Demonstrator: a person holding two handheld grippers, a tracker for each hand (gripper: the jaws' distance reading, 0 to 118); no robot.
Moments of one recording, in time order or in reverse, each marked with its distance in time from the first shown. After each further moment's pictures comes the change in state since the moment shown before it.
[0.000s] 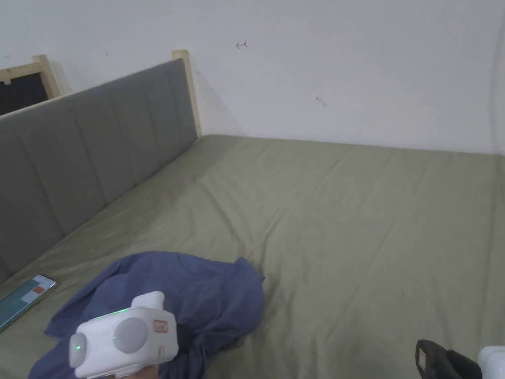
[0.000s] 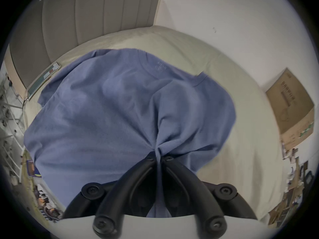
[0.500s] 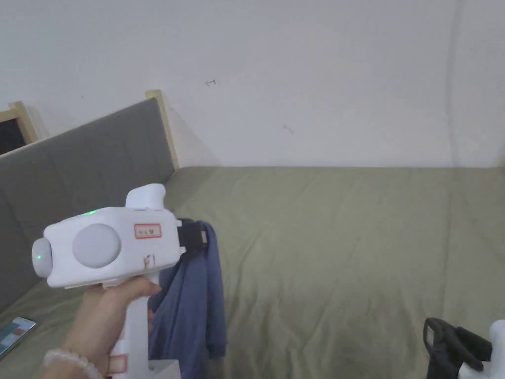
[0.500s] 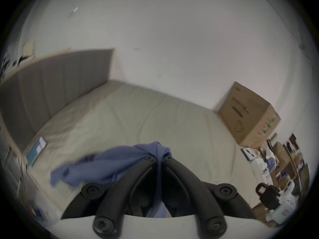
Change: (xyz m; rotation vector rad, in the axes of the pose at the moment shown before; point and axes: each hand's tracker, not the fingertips) left arm 0.171 0.075 0.166 0.322 -0.302 -0.321; right arm 0.059 0.011 0.038 0.128 -0.075 -0.085
